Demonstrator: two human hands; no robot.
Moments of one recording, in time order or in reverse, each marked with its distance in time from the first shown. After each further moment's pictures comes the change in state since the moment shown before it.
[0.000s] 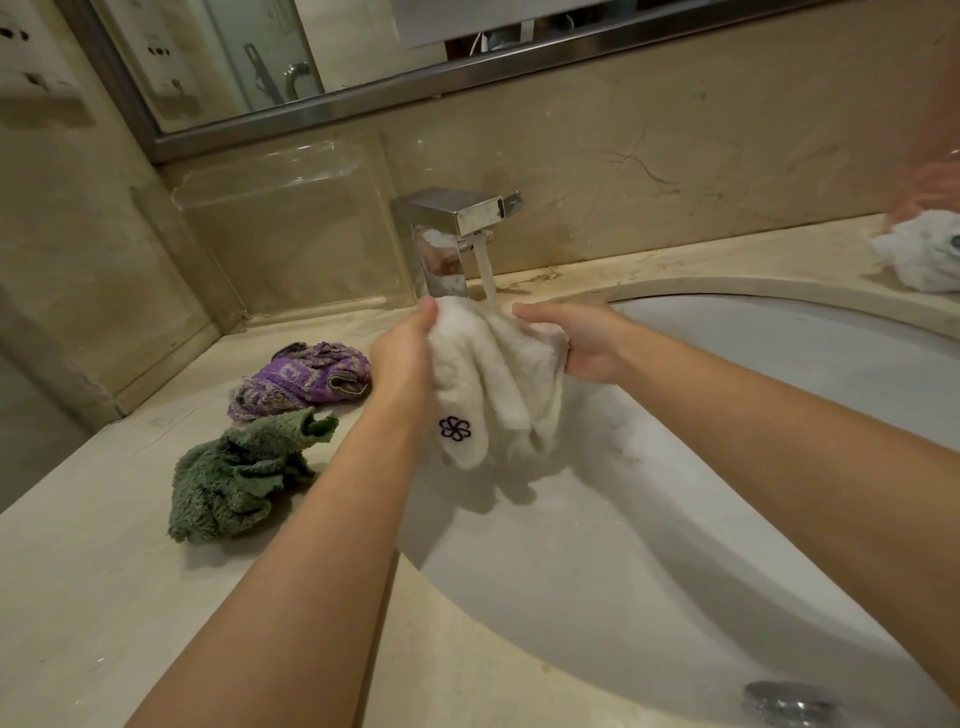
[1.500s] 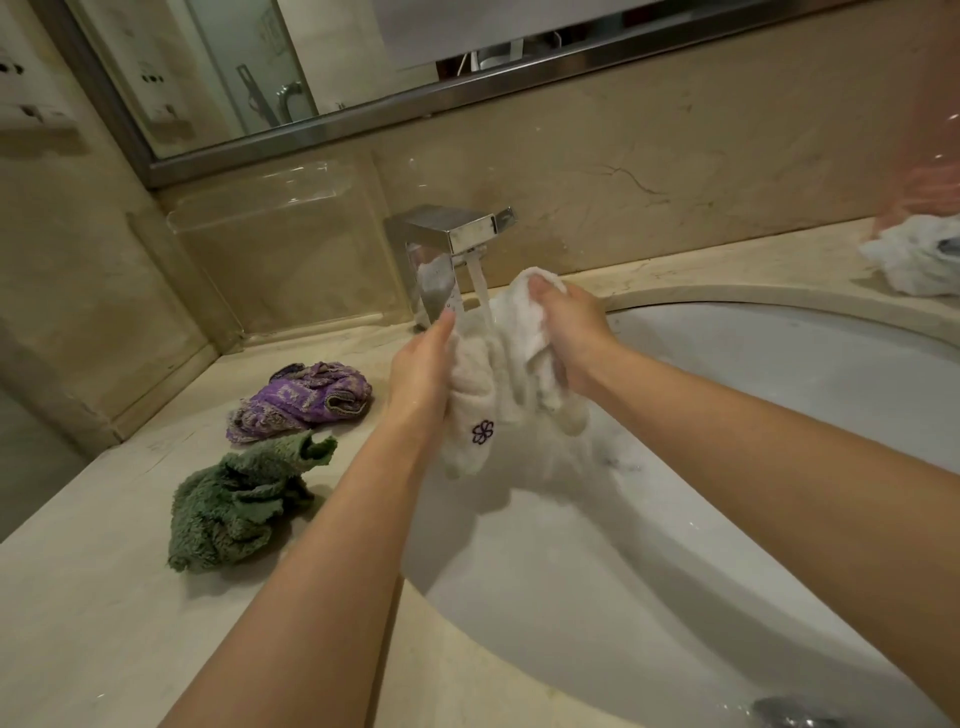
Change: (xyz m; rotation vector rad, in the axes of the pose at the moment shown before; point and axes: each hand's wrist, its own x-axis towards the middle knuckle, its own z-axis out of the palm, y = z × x) left_hand -0.007 -0.002 0.011 0.164 -0.093 0.058; right_hand -0.010 -0.005 0.022 -0.030 0.293 -0.328
